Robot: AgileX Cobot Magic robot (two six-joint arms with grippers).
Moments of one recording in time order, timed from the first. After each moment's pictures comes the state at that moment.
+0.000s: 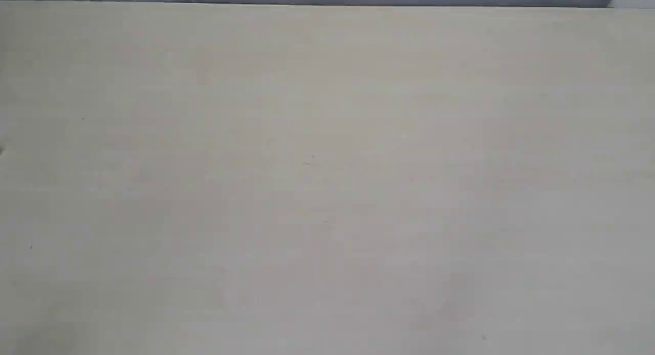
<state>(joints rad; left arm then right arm) 0.00 0.00 0.00 0.07 0.26 -0.07 0.38 0.39 -0.40 -0.98 0.25 1.08</state>
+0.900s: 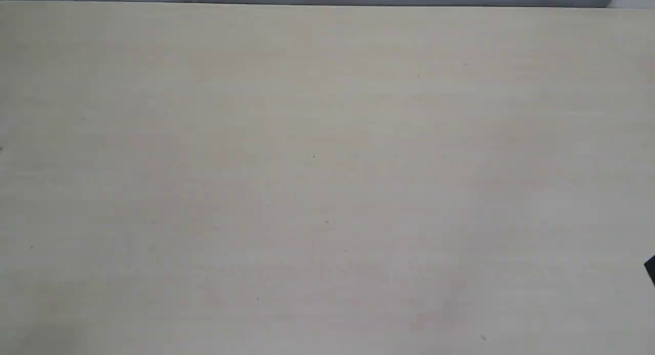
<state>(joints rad) 0.00 0.00 0.00 0.07 0.26 -0.07 -0.10 0.14 0.00 -0.97 -0.19 0.93</state>
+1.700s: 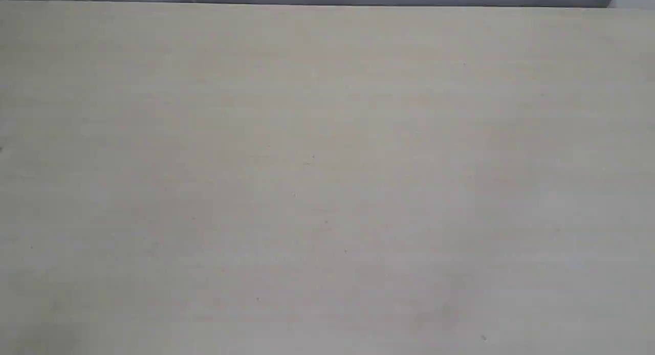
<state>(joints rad) 0.00 0.00 0.00 0.07 0.26 -0.07 -0.10 0.14 0.00 -0.16 -0.16 0.09</state>
